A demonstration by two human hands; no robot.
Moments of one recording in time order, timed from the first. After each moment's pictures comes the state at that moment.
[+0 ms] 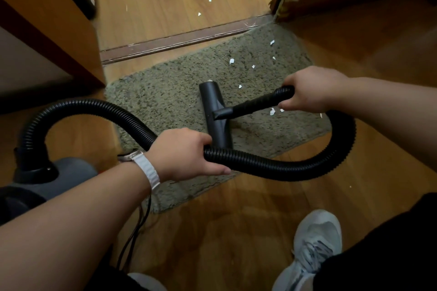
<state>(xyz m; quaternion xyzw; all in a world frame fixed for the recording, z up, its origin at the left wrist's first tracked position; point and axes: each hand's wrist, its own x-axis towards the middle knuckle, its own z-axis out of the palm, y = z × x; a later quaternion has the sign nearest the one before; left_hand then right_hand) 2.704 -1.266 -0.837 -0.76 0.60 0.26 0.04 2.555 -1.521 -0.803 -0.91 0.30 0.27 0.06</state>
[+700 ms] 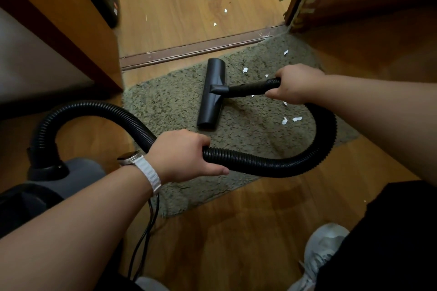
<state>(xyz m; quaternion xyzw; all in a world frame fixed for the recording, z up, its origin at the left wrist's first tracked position) 2.725 -1.254 -0.829 -0.79 0.56 0.23 0.05 2.618 -1.525 -0.830 -0.90 0.37 0.22 0.10</state>
